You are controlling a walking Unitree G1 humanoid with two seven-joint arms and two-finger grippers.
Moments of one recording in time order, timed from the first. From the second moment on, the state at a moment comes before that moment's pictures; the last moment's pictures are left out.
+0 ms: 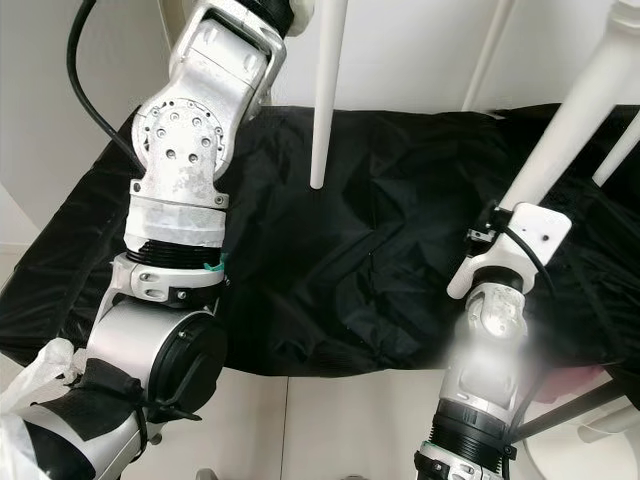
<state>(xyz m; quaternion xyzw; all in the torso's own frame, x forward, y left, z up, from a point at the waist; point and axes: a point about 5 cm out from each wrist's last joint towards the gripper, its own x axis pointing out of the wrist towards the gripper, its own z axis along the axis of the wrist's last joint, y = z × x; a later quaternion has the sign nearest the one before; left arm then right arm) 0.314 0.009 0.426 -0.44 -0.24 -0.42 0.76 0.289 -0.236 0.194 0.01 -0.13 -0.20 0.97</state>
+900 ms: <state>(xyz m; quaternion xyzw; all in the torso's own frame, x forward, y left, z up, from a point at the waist) 0.335 0.011 0.303 -0.30 -0.11 -0.34 0.88 0.296 -0.227 0.195 -0.03 -0.14 -0.13 0.98</state>
